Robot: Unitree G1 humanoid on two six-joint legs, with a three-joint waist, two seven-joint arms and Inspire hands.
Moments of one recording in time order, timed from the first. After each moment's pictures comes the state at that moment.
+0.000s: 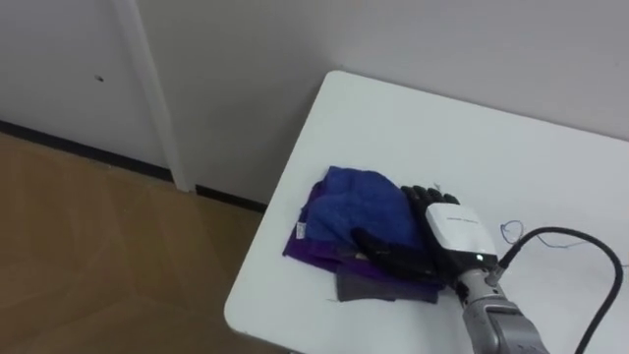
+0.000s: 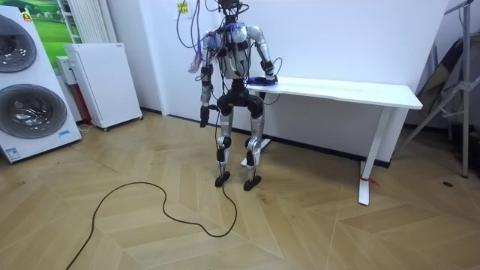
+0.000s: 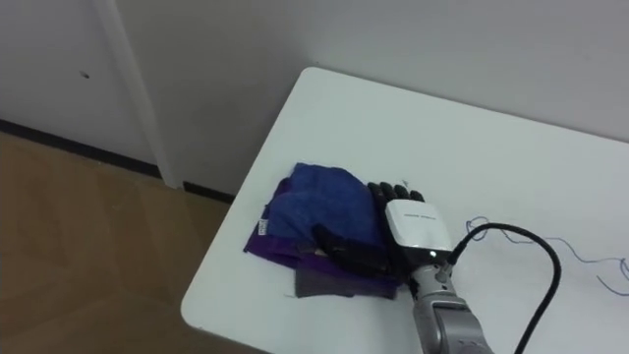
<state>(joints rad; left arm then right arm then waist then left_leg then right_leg) 0.26 0.24 0.05 1.04 0.28 0.13 0.03 0.05 -0.33 0.29 0.38 -0.99 0.02 -0.23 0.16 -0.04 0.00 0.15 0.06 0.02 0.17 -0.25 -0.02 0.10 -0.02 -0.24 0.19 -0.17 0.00</state>
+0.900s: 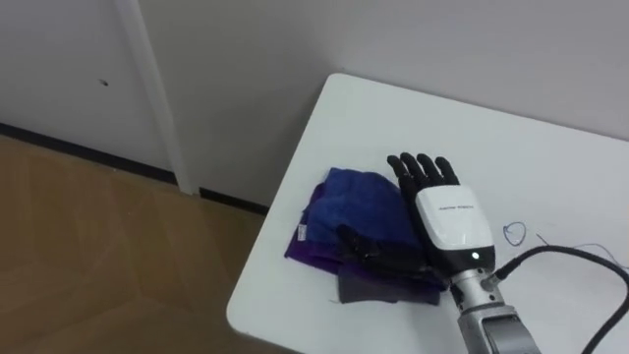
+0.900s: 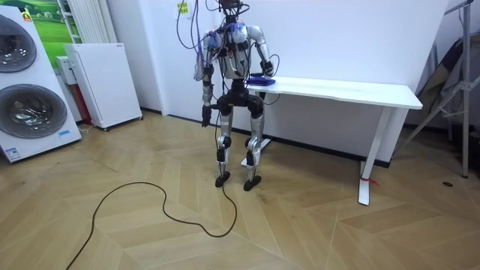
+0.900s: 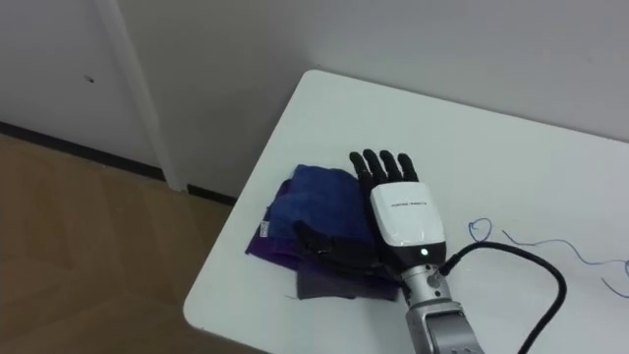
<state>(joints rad) 0.23 0.22 -0.01 1.07 0.27 0.11 0.05 0.09 -0.33 0.29 0.30 -1.15 -0.05 -0.52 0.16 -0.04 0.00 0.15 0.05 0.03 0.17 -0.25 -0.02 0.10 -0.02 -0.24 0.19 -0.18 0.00</state>
